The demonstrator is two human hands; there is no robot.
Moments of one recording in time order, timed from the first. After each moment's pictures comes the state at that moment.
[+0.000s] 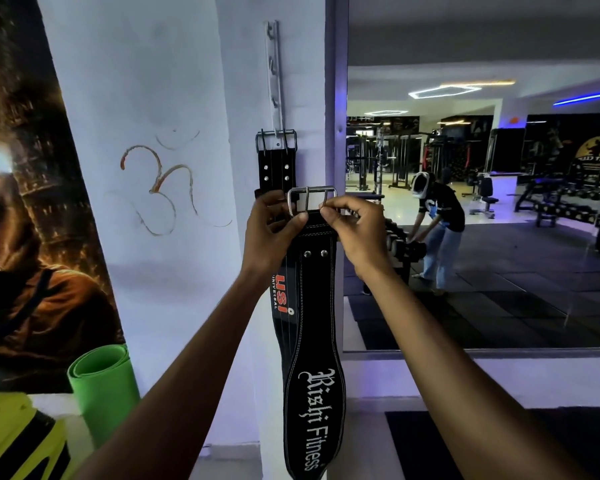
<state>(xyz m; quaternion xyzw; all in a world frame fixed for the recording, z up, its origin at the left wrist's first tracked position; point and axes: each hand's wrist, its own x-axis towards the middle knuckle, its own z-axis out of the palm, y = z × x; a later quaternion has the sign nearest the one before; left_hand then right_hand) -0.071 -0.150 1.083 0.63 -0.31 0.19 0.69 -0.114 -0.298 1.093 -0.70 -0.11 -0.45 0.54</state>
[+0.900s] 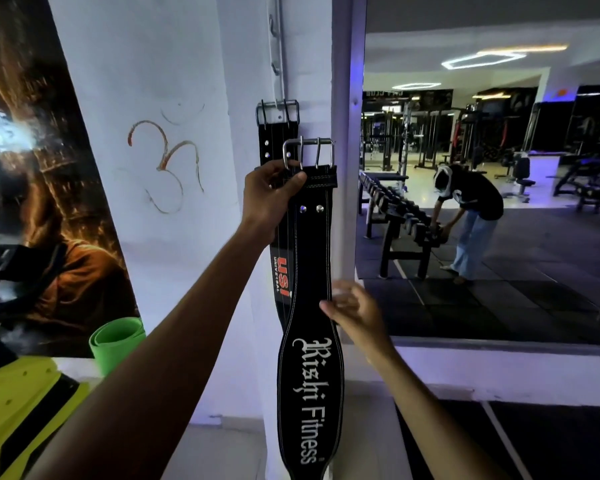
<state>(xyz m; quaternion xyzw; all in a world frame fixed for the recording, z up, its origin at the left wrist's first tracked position) -0.037 -0.188 1.110 0.64 -0.26 0.20 0.70 -0.103 -0.343 0.924 -0.72 -0.06 -0.21 0.66</state>
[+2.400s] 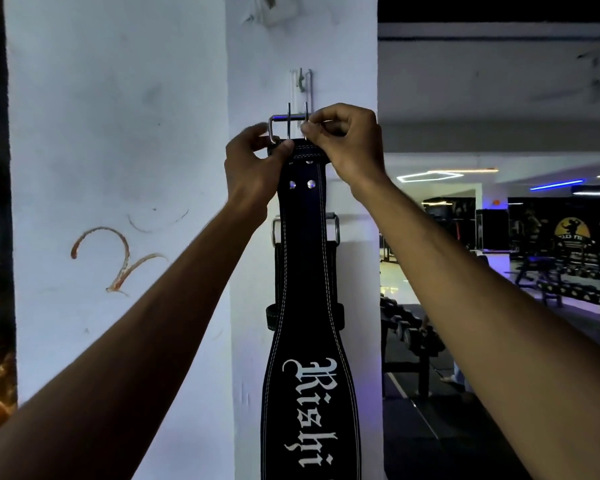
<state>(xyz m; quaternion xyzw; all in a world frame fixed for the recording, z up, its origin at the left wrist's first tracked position) 0.234 -0.176 1.308 0.54 -0.32 0.33 0.70 0.187 -0.307 1.338 -0.67 -0.18 -0.59 0.41</state>
